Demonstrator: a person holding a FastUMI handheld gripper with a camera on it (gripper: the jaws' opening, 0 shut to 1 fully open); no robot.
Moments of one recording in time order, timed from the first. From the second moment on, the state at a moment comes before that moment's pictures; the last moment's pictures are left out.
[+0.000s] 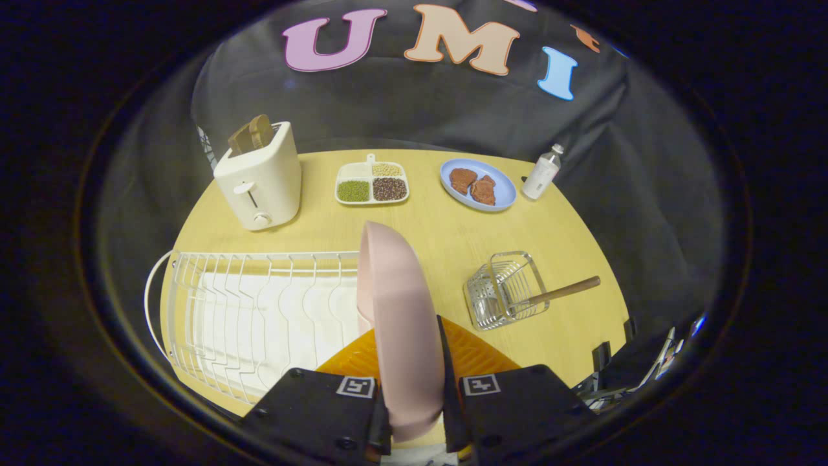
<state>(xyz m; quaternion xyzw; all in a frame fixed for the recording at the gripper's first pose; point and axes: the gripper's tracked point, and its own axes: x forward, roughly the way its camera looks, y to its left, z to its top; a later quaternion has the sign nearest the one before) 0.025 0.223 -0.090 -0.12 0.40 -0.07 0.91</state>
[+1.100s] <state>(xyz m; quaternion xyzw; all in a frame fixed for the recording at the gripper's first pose) 0.026 0.230 -0.006 -0.10 0.30 -0.08 0.95</state>
